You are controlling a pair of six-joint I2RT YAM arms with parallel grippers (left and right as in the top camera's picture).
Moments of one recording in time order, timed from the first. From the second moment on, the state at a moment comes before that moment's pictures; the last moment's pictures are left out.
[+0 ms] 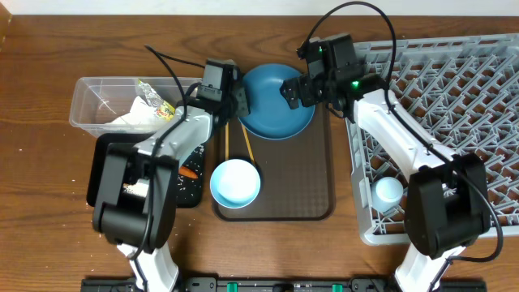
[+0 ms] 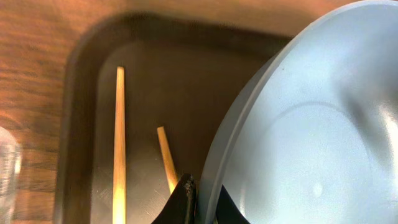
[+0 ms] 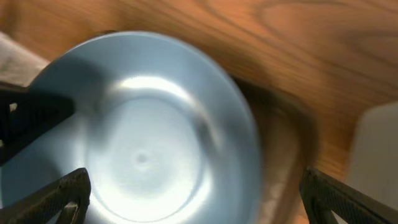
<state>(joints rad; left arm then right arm) -0.28 1.90 1.20 -0.21 0.12 -0.43 0.36 1.91 1.46 -0.41 -0.22 0.04</state>
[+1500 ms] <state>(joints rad) -0.27 1.57 1.20 -0.32 0.41 -0.41 0.08 1.63 1.47 -0.74 -0.82 0.01</state>
